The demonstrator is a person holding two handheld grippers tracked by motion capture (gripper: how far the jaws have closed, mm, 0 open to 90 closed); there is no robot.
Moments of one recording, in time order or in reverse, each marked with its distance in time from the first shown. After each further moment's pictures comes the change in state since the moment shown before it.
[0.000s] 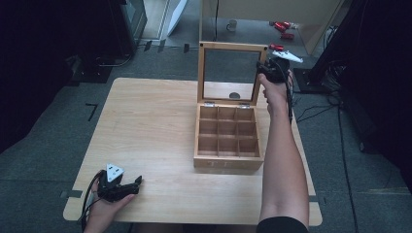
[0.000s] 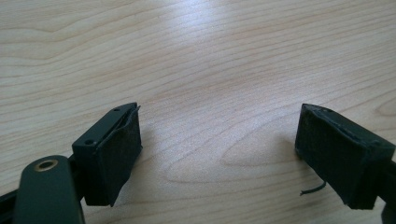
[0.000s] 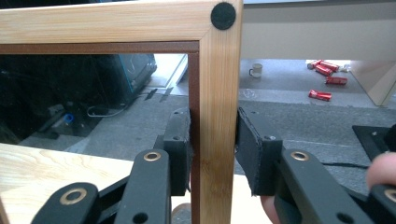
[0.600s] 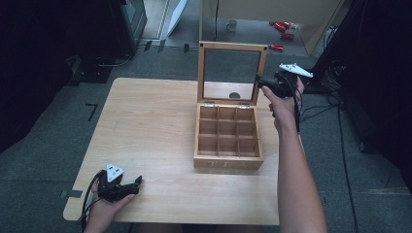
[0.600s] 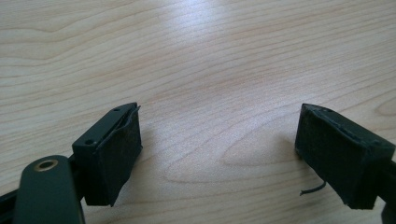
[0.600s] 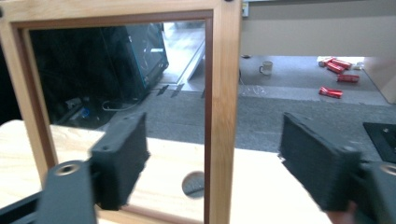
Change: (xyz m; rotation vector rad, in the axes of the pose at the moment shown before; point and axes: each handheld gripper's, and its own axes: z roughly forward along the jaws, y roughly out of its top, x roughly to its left) left arm 0.000 0.000 0.000 0.001 -0.002 -0.001; right arm -0.001 -0.021 -0.053 0.004 0.048 -0.007
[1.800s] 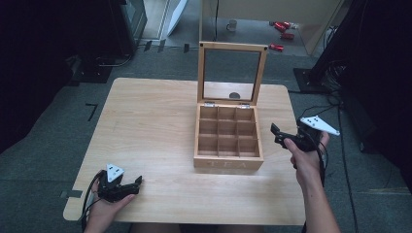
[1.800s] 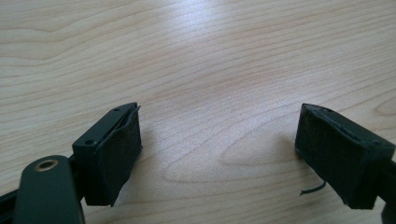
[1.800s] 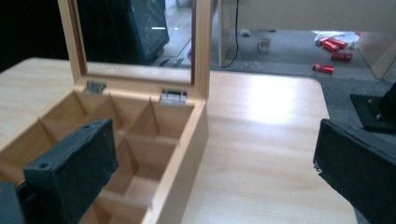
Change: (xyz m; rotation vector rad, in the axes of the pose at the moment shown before) left arm 0.000 0.000 0.000 0.002 0.001 0.003; right arm -0.020 -0.100 -0.124 0.059 0.007 -0.029
